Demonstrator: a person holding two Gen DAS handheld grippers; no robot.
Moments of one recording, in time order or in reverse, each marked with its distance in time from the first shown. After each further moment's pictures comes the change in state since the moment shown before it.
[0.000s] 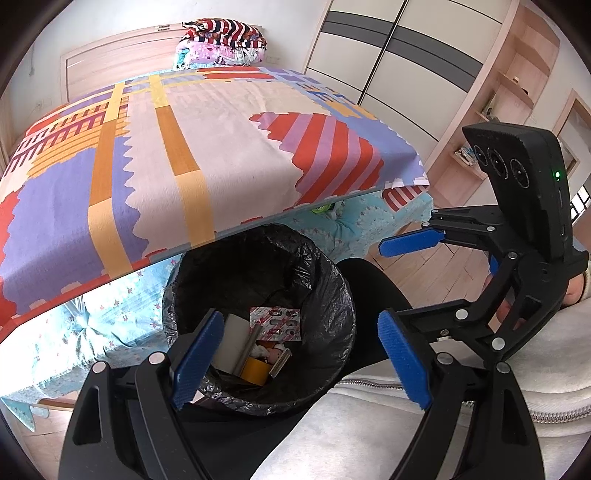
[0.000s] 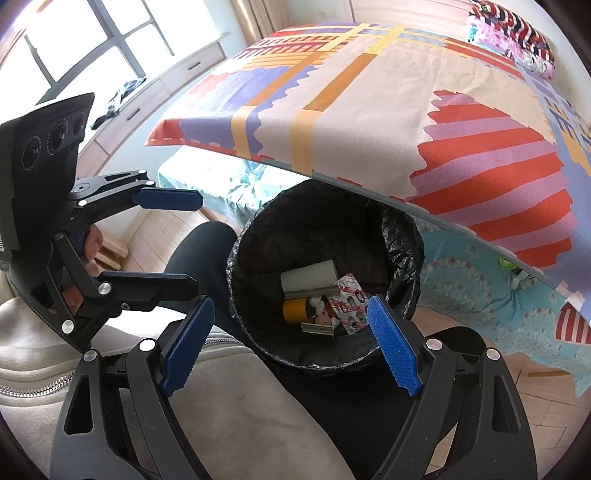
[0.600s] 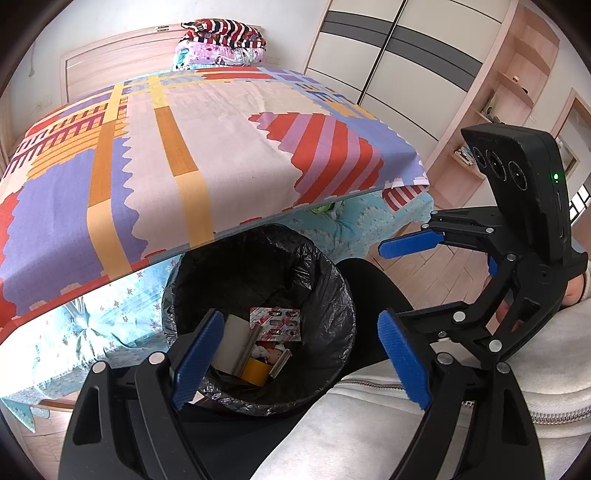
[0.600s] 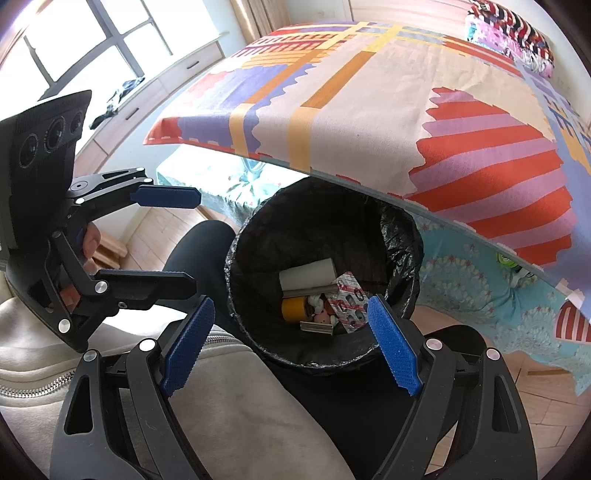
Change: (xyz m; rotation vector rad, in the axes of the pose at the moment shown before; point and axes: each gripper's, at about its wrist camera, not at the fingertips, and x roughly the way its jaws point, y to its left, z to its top) left arm 0.002 0.001 -0.001 -0.002 0.000 -0.004; right arm 0.002 -0.002 -0.002 0.003 0.002 -0.002
